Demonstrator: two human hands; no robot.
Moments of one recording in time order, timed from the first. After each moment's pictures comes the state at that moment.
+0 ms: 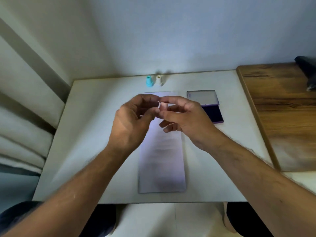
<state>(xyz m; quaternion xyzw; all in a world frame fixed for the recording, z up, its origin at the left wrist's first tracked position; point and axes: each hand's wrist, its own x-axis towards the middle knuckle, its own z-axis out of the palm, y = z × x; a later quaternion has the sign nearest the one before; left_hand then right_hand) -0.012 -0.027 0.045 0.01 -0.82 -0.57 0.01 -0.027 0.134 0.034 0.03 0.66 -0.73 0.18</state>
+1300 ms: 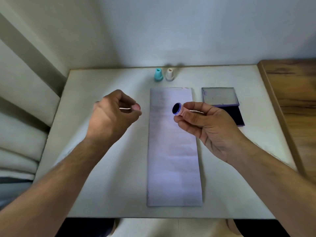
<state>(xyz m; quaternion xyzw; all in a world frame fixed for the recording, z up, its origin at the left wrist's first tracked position) -0.052 -0.094 0.010 0.14 -0.90 -0.41 0.00 -0.035 0.129 0.020 0.20 0.48 -0.83 0.19</state>
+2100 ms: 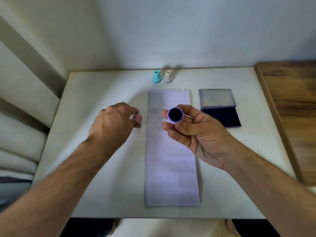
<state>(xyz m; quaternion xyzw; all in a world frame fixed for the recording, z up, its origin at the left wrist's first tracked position) -0.056 -0.098 -0.005 0.01 -0.99 -0.13 -0.06 -0.023 0.120 0.032 0.15 0.38 -0.87 0.29</state>
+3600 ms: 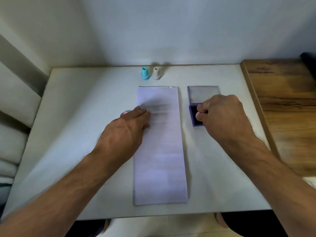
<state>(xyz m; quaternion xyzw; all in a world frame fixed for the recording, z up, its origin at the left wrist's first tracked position) -0.029 -0.060 -0.020 -0.18 -0.98 -0.13 0.01 -0.061 0.169 0.031 0.14 0.96 -0.11 0.22</state>
